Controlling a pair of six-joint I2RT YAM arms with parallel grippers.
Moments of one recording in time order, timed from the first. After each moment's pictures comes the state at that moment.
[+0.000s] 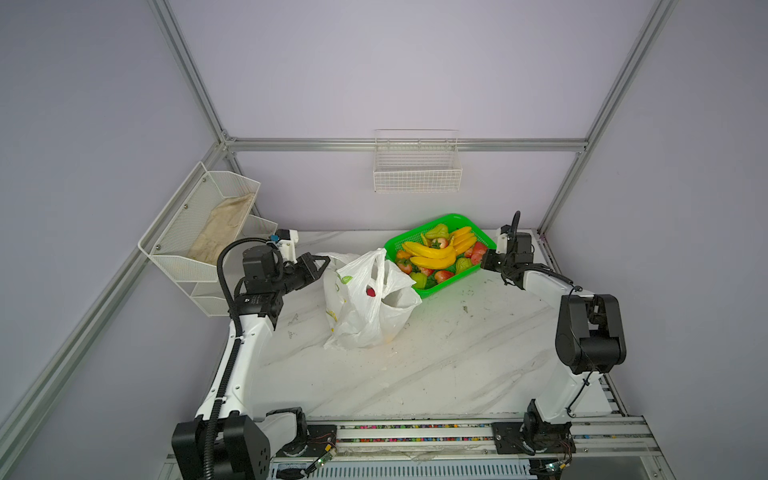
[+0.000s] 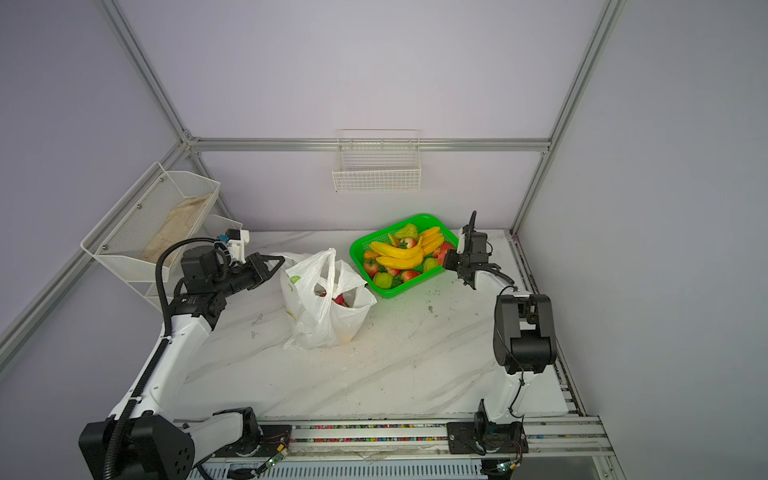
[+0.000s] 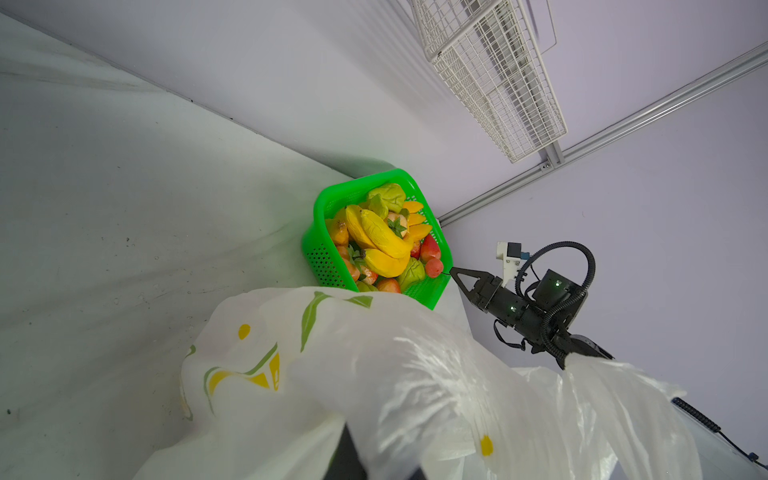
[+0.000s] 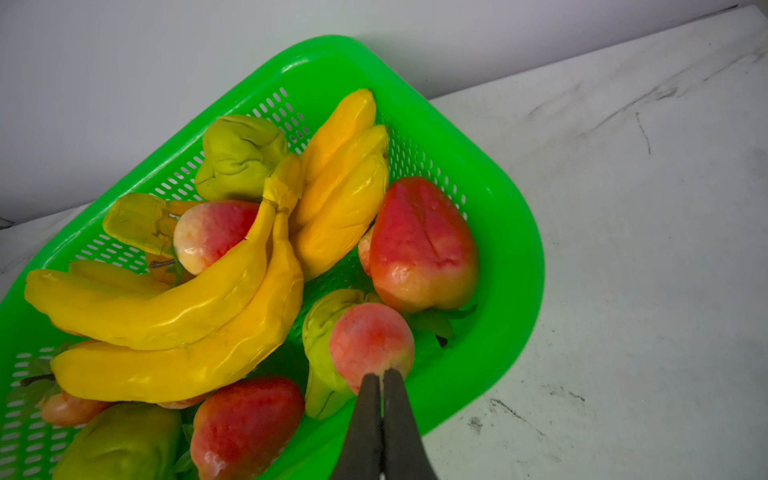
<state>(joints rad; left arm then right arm) 0.12 1.17 1.03 -0.26 0.70 -0.60 0.05 1.80 1.22 -0.05 -0.20 0.28</state>
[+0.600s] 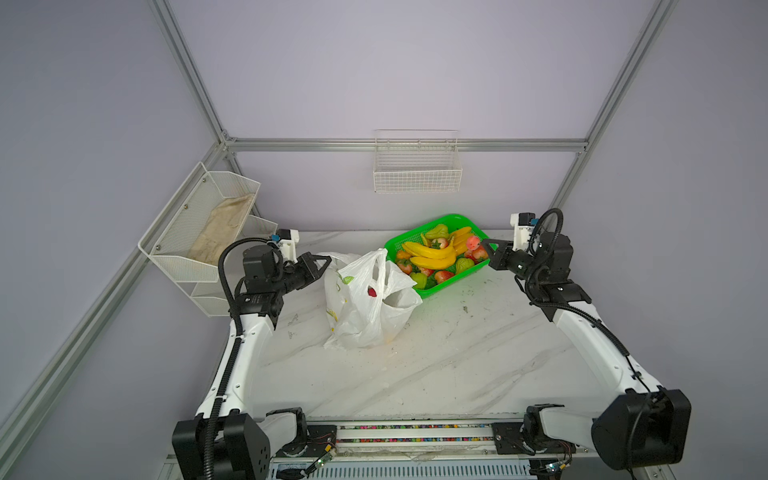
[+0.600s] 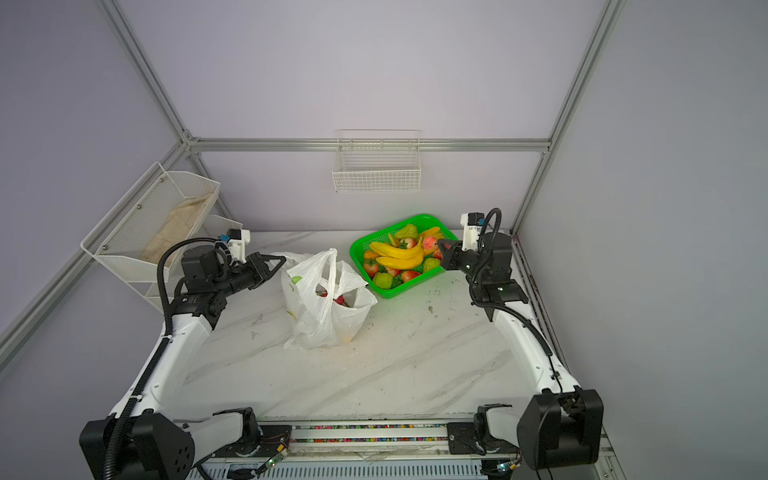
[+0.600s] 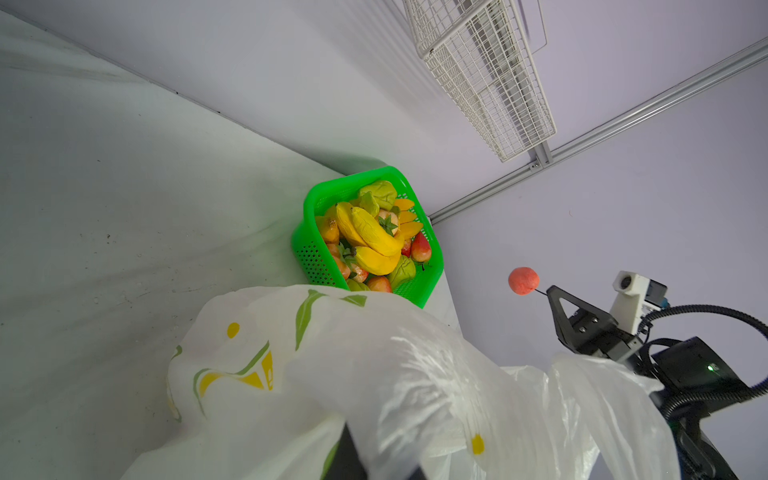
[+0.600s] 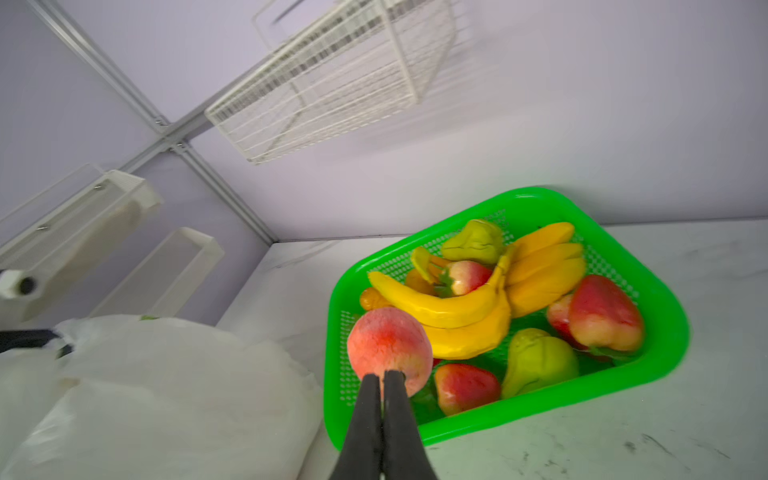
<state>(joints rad) 0.12 1.18 1.03 -0.24 0.73 -0.63 0.15 1.21 1.04 -0.04 -0.48 0.37</state>
